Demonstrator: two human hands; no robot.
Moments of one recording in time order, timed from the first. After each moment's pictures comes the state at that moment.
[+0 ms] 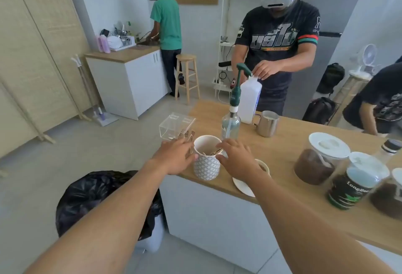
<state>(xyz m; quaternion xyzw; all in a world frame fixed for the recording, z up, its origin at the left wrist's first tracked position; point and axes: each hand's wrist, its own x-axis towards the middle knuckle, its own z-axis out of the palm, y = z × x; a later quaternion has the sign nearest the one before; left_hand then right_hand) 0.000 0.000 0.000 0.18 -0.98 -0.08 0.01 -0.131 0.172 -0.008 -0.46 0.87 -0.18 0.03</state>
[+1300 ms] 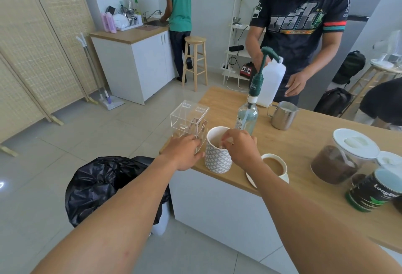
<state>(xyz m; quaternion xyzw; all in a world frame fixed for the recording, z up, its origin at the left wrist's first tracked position) -0.002 -0.030 -0.030 0.18 -0.98 -0.08 -0.03 -0.139 0.117 -0.030 -0.40 0.87 -0.29 0.01</state>
